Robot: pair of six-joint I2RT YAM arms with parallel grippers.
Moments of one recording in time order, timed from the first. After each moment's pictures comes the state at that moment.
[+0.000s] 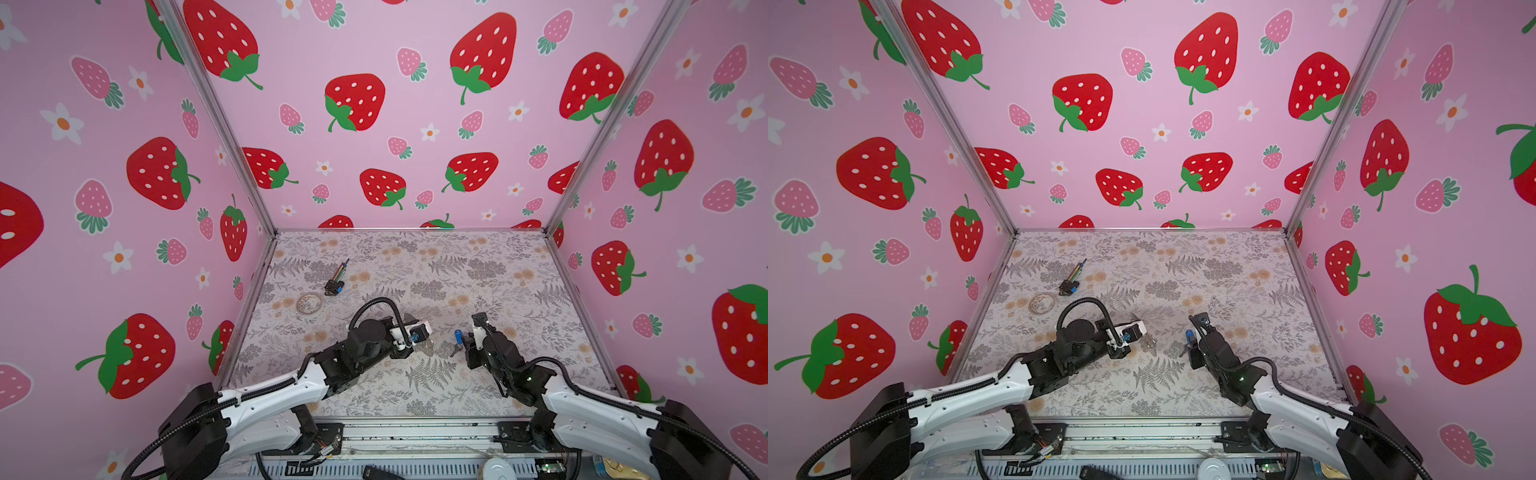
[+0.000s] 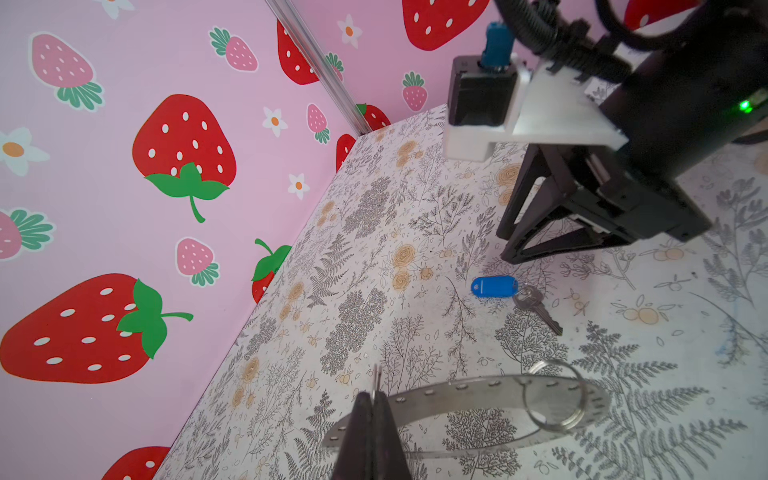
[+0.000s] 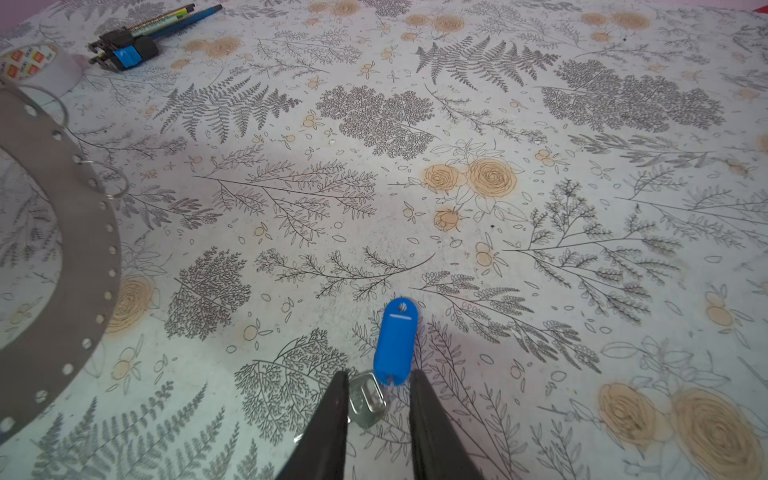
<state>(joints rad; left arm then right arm) -0.93 1.09 0.54 0.27 -0.09 0.62 0.89 0.90 0.25 0.08 0.32 0.27</state>
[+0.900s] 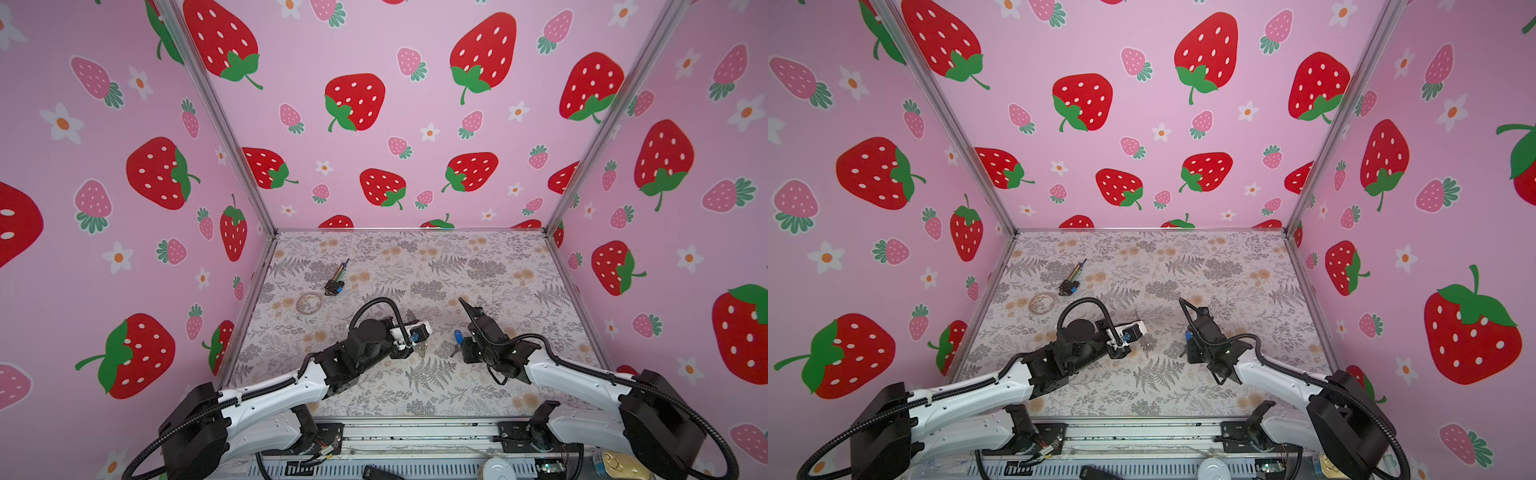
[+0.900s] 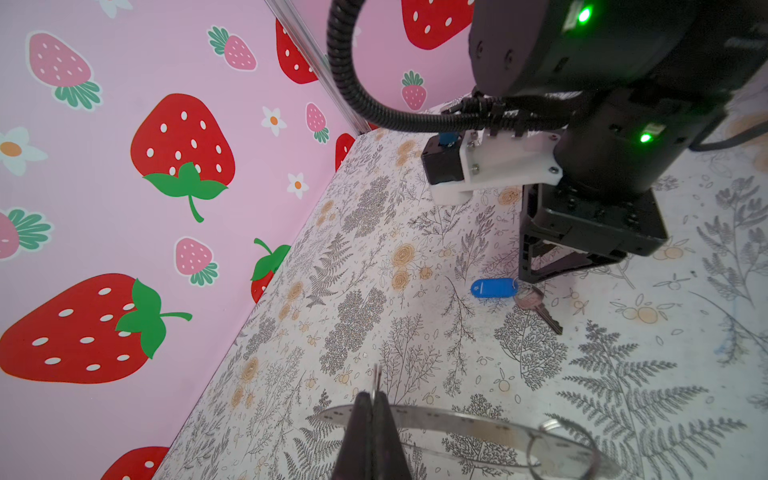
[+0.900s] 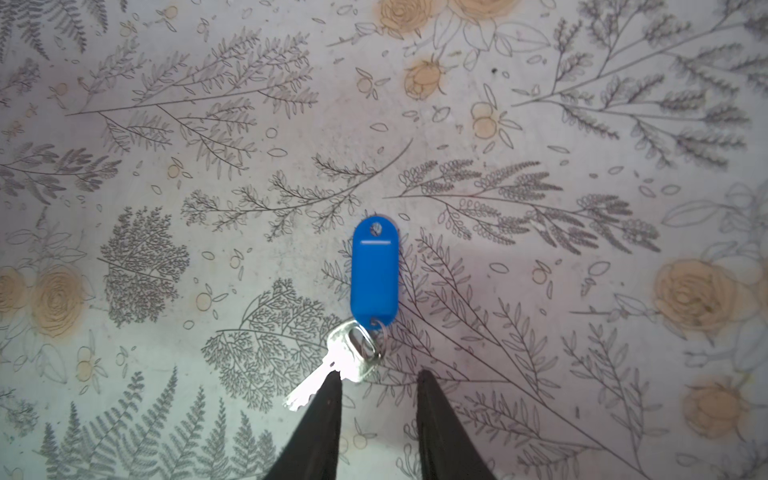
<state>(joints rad) -0.93 1.09 0.54 0.27 -0.09 0.62 0.78 1.19 0.46 -0.24 0.16 0.54</state>
